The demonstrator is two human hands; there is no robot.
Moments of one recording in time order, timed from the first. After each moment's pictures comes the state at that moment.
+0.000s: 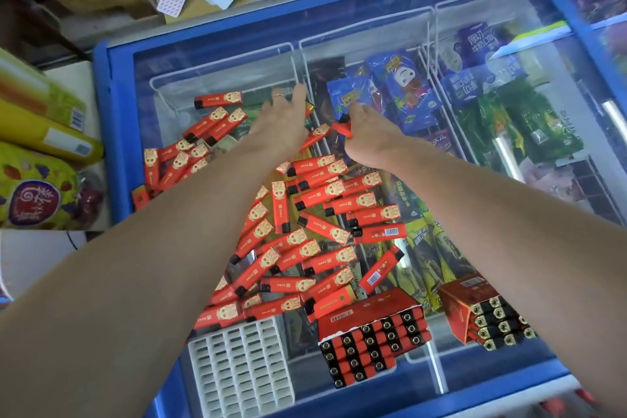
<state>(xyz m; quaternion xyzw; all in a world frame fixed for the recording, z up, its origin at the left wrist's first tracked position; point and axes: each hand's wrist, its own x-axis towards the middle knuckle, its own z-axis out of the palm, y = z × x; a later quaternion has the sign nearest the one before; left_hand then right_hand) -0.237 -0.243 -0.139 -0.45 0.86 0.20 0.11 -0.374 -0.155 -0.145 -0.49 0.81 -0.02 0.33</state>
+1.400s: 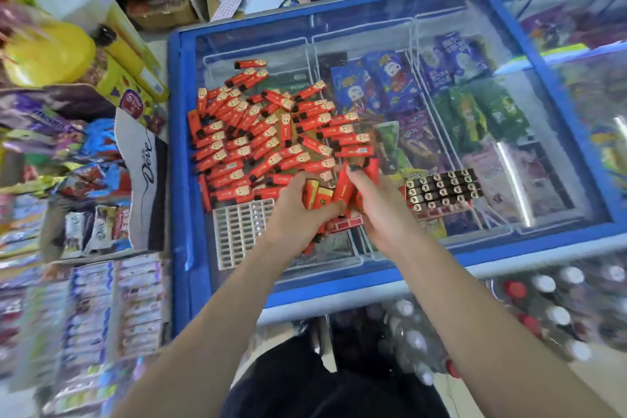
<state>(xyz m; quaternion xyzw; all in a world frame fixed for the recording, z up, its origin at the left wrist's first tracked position) -0.109 0.076 -0.047 -0.52 0.59 0.60 -0.17 -0.248 0.125 -0.049 -0.12 0.63 -0.51 0.57</state>
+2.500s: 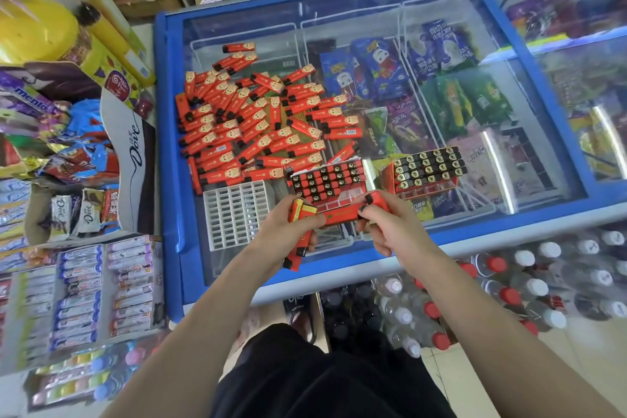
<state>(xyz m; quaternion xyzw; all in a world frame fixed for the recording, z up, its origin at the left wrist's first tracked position) -0.075 0.111 -0.087 -0.52 0.46 0.71 -0.09 -0.267 0.206 -0.071 -0.20 0.66 -0.44 0.58</state>
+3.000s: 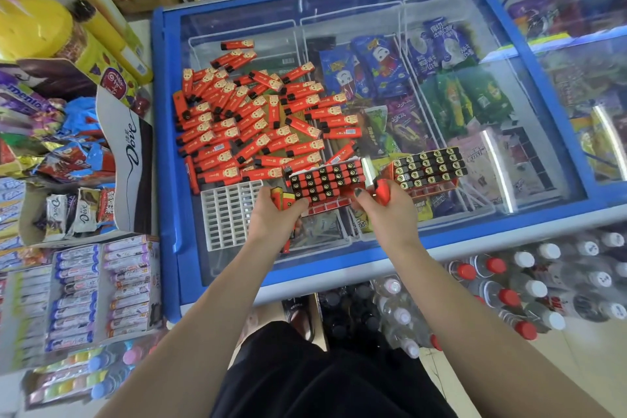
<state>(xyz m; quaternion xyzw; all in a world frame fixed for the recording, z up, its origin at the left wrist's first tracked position) -0.083 0.096 -0.097 -0.63 0.51 0.56 -0.14 -0.262 0.185 -0.105 -0.23 0.81 -0.40 0.37</state>
